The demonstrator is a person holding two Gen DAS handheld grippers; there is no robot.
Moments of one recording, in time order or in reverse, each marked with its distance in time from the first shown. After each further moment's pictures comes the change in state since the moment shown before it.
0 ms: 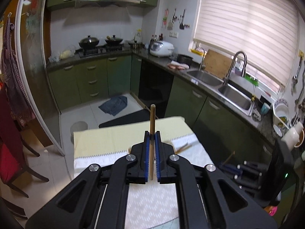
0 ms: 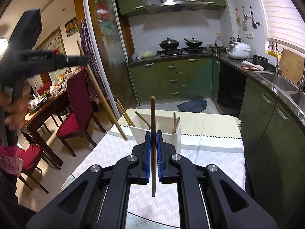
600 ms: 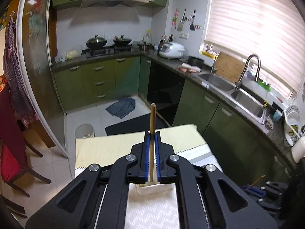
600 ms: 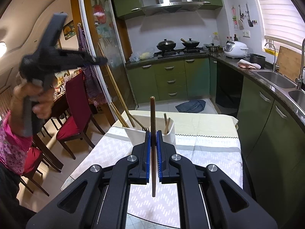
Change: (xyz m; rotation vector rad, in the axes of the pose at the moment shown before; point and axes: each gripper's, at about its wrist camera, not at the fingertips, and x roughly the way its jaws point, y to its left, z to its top) left arm 0.072 0.013 0.022 -0.021 0.014 0.074; right arm -0.006 -0.010 0.002 0.020 -0.015 -0.007
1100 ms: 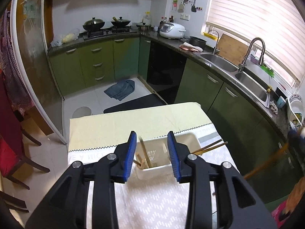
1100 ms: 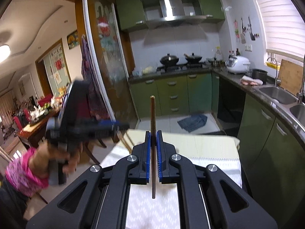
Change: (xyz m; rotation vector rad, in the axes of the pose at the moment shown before) left arm 0.043 0.013 -0.051 0.002 0.106 -0.014; right arm -0.011 0.021 0.062 -0.016 -0.118 0.009
